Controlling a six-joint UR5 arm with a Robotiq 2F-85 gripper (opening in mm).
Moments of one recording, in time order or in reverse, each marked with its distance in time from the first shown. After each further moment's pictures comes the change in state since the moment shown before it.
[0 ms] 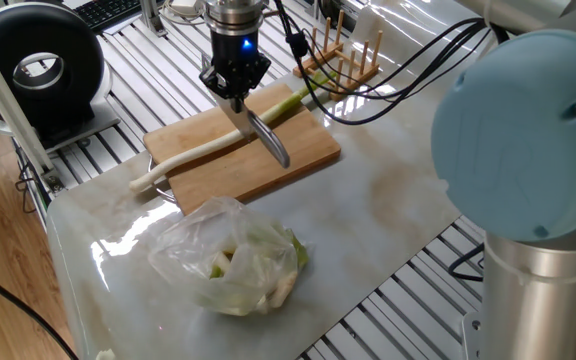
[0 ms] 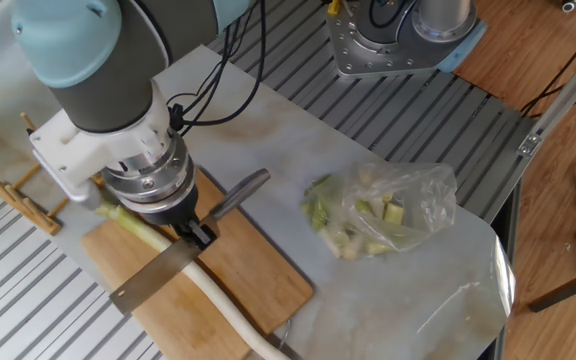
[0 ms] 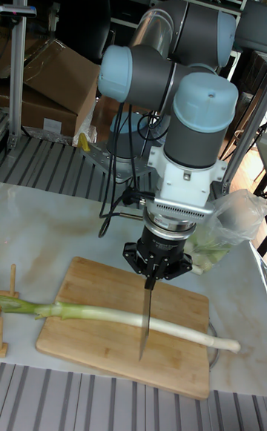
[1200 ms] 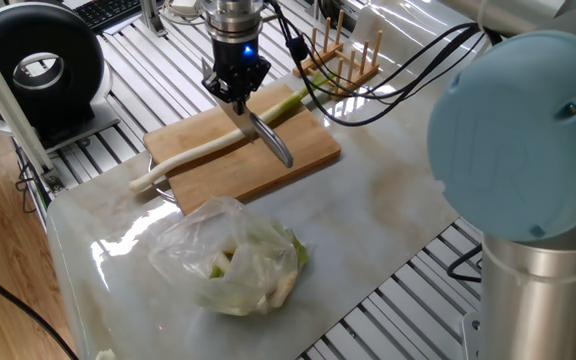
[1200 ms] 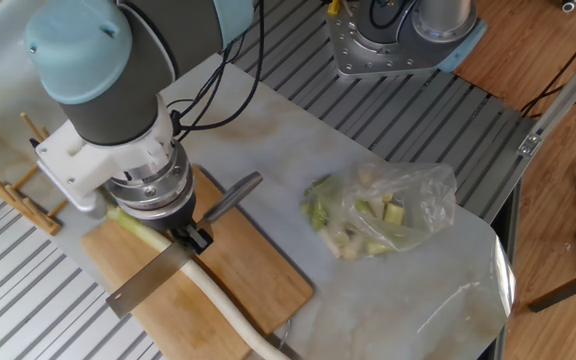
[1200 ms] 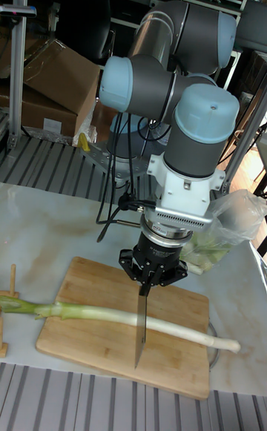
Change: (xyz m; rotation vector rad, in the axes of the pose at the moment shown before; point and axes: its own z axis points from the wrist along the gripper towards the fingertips) arm -0.008 -0.012 0.008 0.047 -0.015 -0.012
